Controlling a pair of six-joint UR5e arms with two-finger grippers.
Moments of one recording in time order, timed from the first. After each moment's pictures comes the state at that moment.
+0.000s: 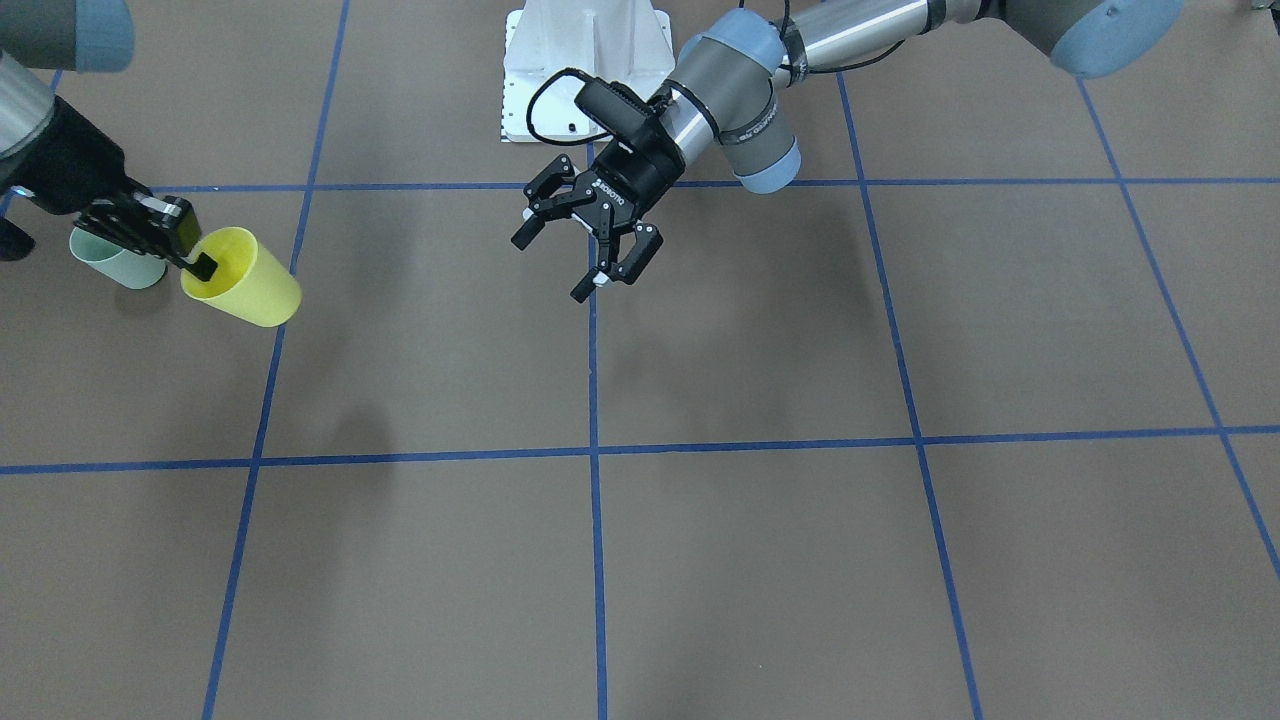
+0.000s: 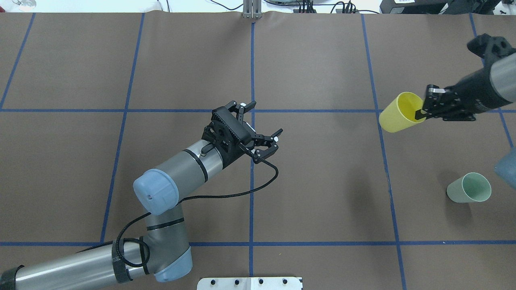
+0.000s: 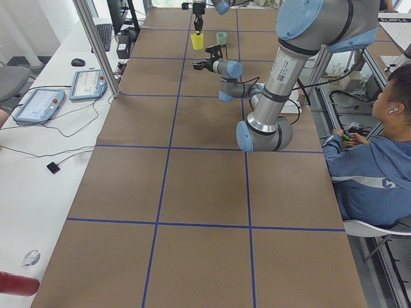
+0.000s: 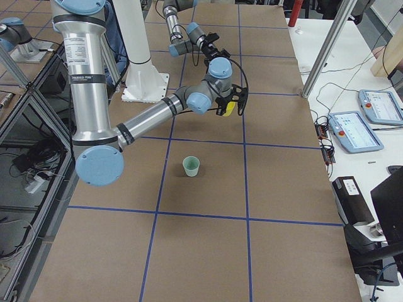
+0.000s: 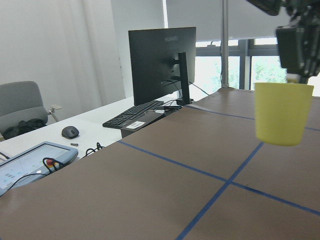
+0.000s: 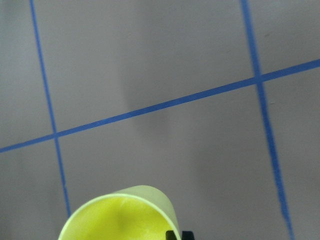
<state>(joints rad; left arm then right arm) -0.35 -2.21 -1.46 -2.88 -1.15 -0.35 1.04 -1.58 2.07 -1.24 2.28 1.26</state>
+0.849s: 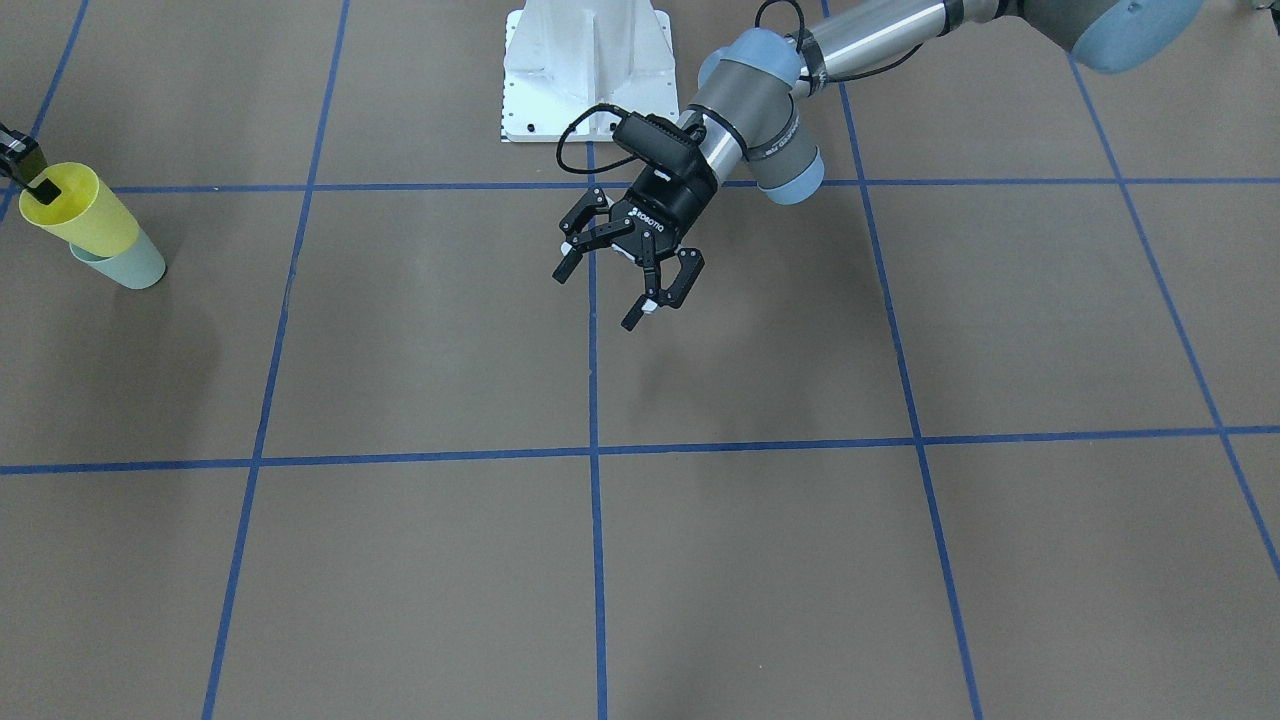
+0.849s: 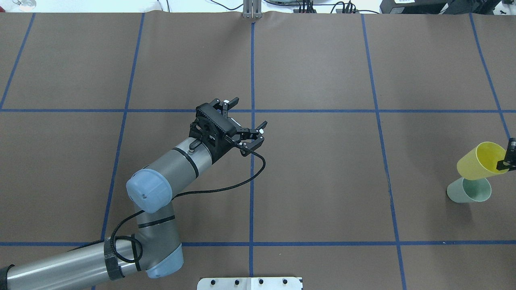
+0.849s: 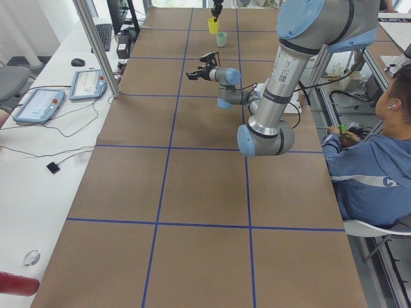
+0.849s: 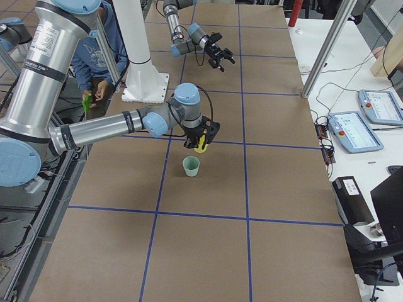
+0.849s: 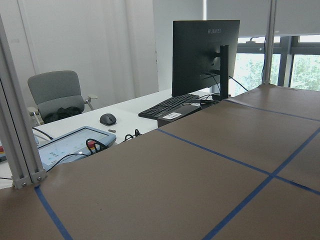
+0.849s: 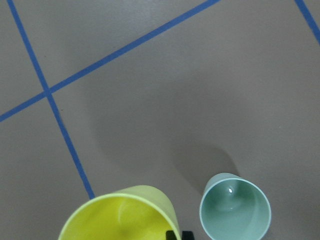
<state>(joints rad) -0.36 -2.18 -1.45 -2.88 -1.10 -0.40 1.07 -1.95 2.18 -1.24 2.23 1.19</state>
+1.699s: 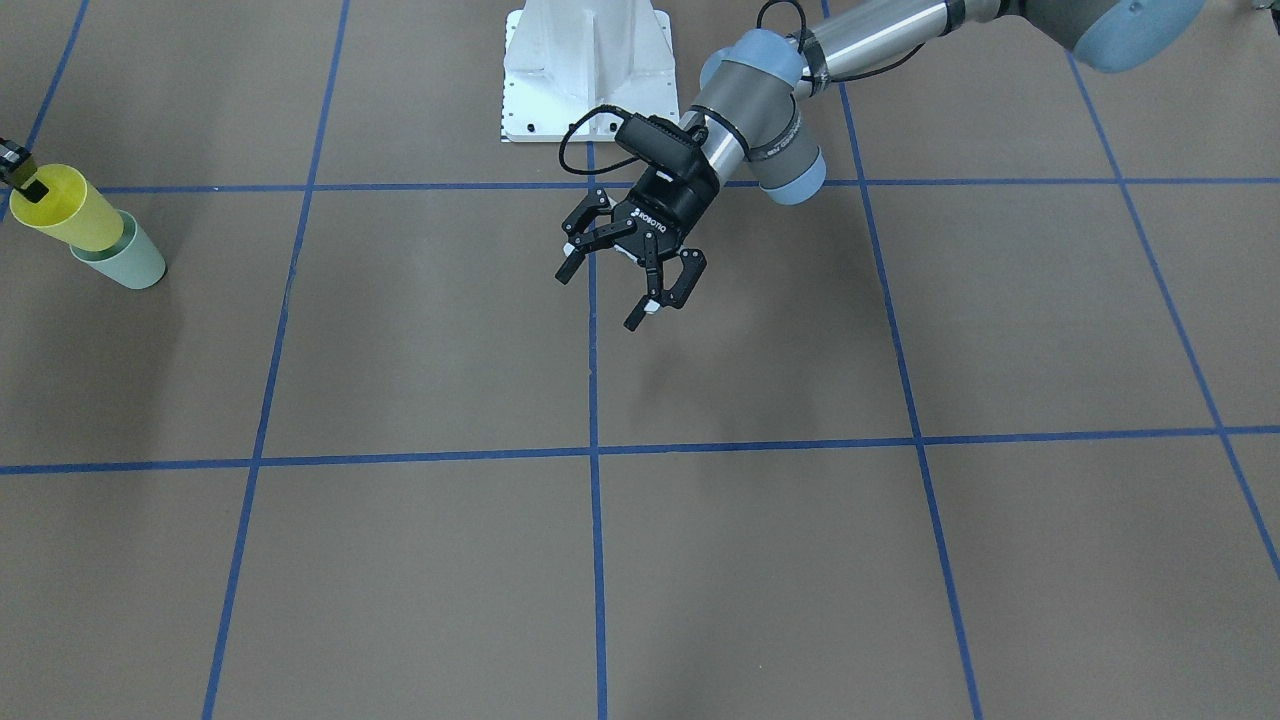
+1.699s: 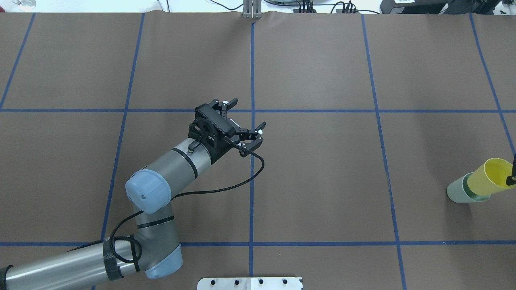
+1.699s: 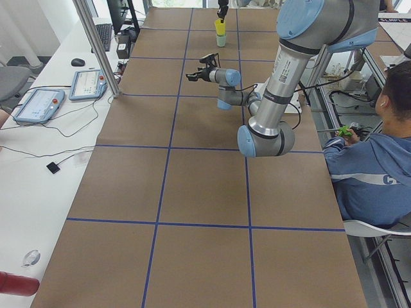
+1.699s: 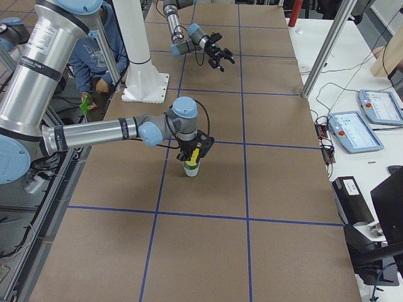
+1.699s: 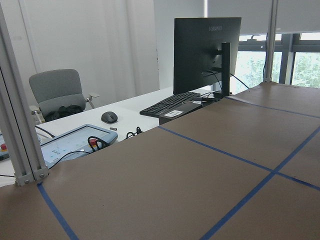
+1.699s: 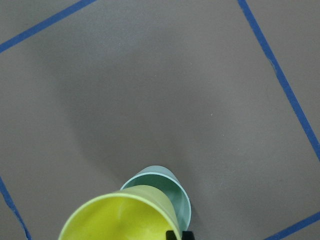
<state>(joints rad) -0.36 -2.17 -1.46 -2.88 -1.10 -0.40 1.05 -1.99 2.12 -1.24 2.24 1.17</state>
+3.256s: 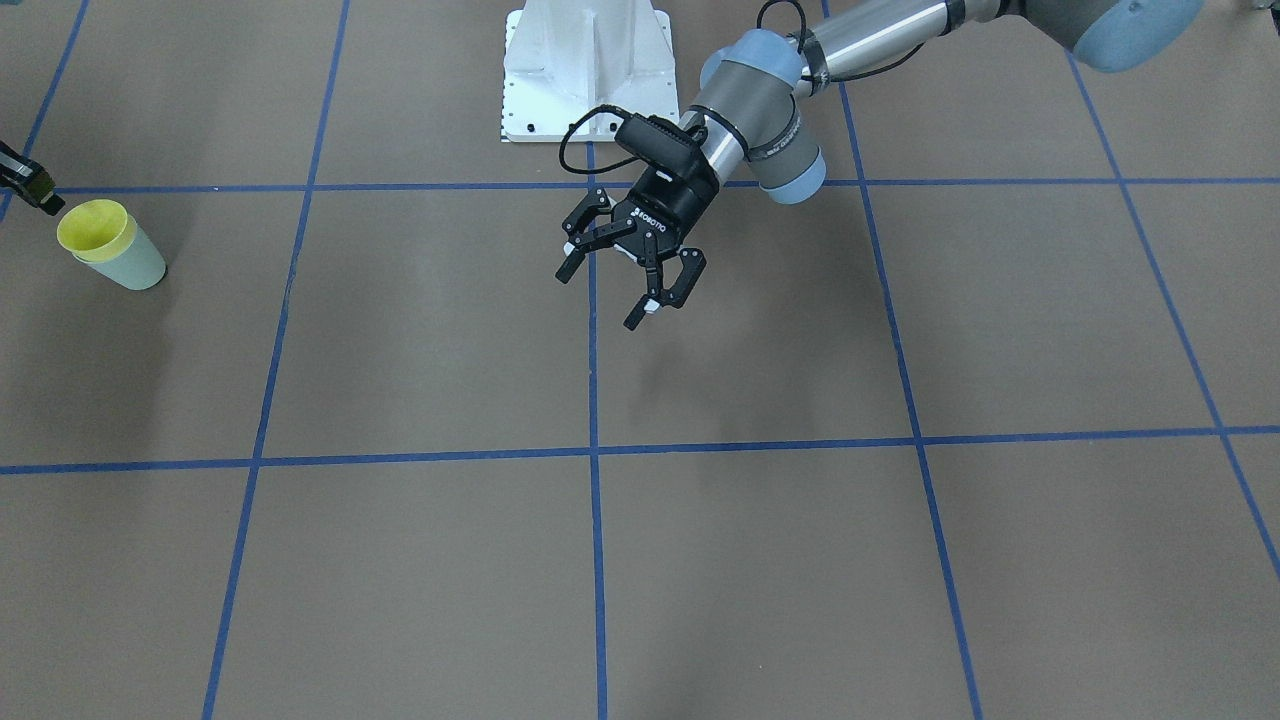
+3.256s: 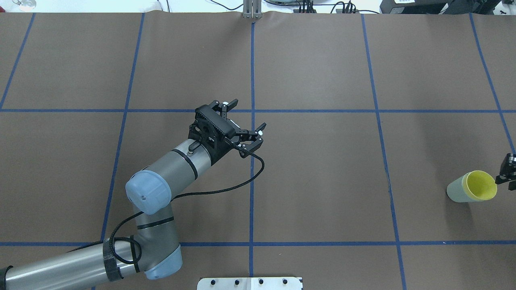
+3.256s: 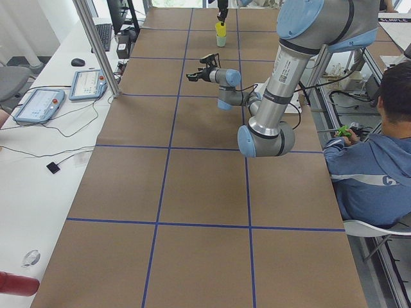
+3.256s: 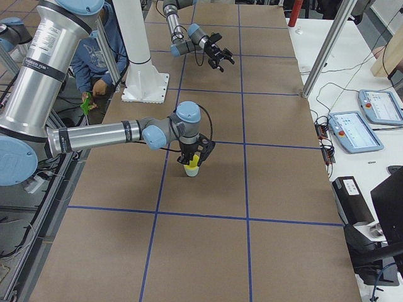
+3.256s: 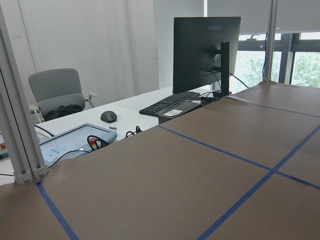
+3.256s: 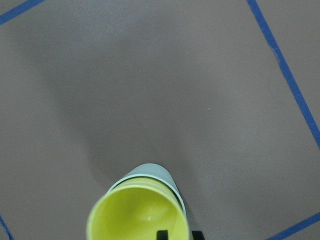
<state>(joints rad) -0.35 -2.17 -1.46 -2.88 -1.10 -0.40 1.03 -1.96 2.08 -1.24 2.24 1.19</state>
